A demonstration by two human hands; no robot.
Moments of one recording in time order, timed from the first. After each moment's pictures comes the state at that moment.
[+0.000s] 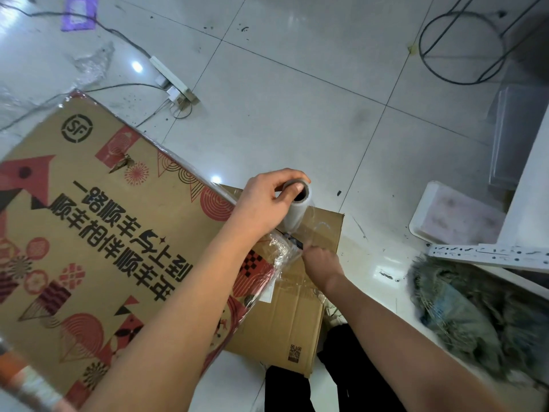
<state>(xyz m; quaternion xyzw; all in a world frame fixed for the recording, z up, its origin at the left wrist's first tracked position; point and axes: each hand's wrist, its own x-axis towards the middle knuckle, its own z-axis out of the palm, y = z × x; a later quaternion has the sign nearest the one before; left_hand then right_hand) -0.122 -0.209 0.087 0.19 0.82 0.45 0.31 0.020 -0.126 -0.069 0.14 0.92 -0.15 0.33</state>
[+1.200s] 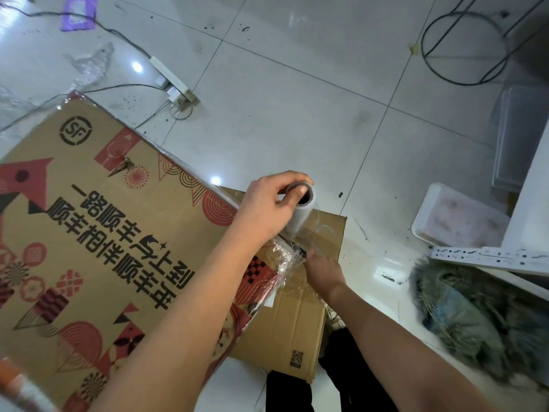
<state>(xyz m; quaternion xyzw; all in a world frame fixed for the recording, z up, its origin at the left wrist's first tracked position) -0.121 -0.208 0.089 0.17 0.82 0.45 0.32 0.025 -0.132 -0.083 0.16 0.90 -0.18 0.35</state>
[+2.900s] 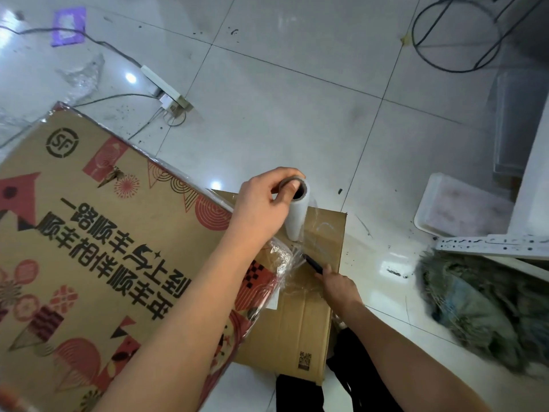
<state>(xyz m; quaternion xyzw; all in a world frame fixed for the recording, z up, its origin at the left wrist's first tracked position) -0.121 -0.208 0.081 0.16 0.83 0.45 0.27 0.075 -0.129 -0.119 0.23 0.88 -0.22 0.36</state>
